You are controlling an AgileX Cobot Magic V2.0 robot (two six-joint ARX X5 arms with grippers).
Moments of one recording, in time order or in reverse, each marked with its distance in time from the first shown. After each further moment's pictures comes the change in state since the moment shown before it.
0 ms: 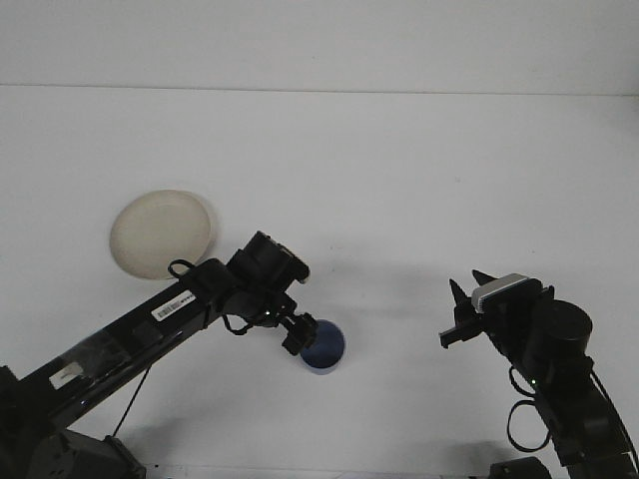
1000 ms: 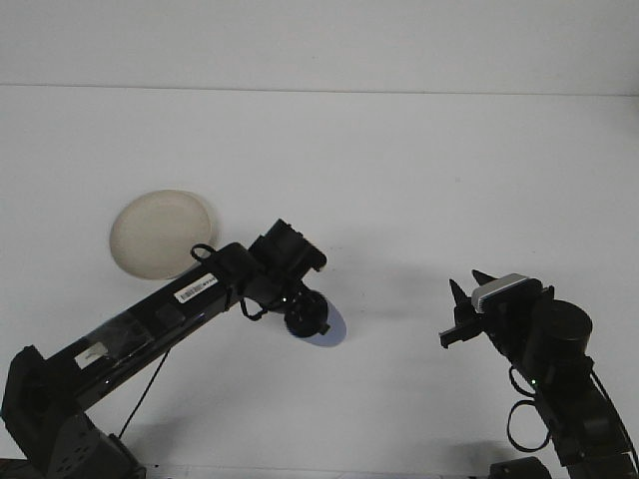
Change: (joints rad) left arm -0.006 0.101 0.178 -0.082 -0.070 0.000; right arm 0.000 0.000 0.000 0.000 0.000 0.000
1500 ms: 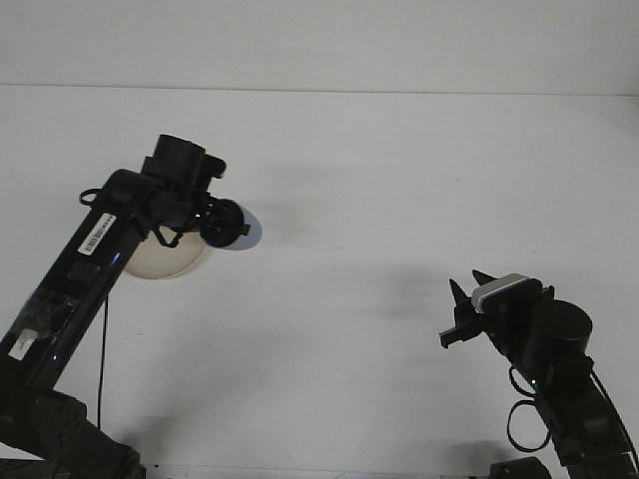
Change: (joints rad) left arm 0.440 -0.005 0.300 -0.220 -0.135 0.064; right arm 0.000 0.000 0.000 0.000 0.000 0.000
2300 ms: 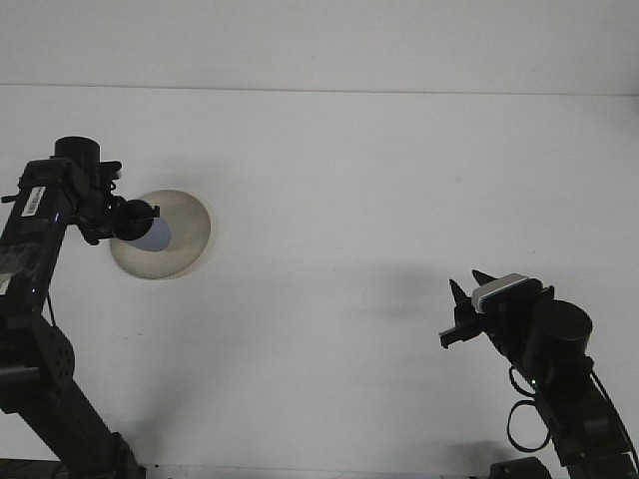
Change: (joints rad) left arm 0.434 0.201 -0.017 -0.023 -0.003 0.013; right arm 0.000 0.000 0.000 0.000 0.000 0.000
